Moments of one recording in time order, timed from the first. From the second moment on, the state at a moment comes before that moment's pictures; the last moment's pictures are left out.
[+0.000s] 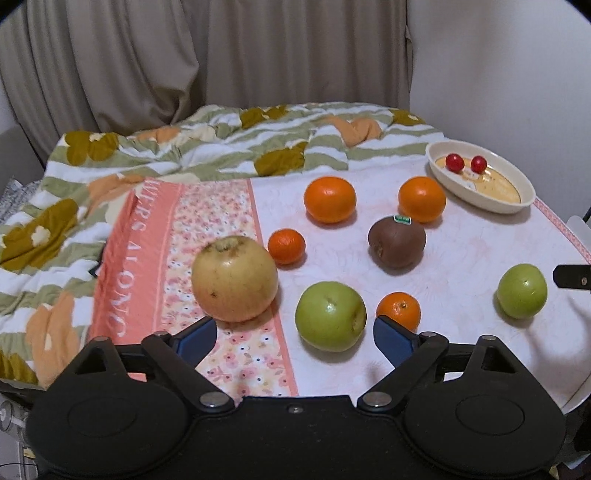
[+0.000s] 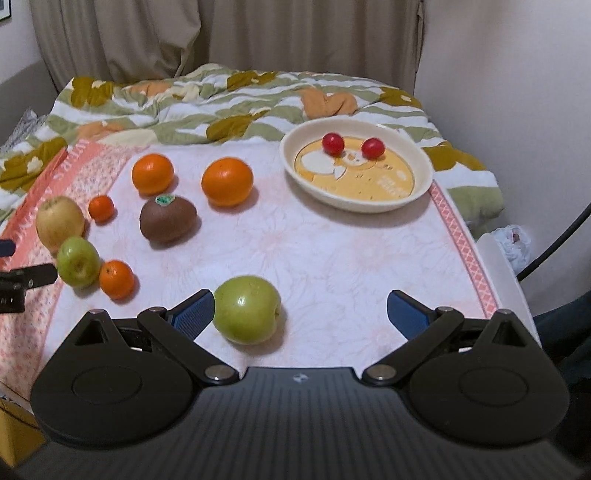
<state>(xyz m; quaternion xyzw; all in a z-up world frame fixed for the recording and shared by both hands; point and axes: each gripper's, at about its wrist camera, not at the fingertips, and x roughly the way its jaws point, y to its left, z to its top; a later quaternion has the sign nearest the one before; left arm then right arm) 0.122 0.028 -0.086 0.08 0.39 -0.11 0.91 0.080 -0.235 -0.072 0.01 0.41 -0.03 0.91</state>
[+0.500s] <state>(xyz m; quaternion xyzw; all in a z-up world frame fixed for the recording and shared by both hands) 0.150 0.012 -0.111 0.08 0.43 -0.14 0.89 0.097 -0.227 -0.100 0.01 0.42 0.00 0.91</state>
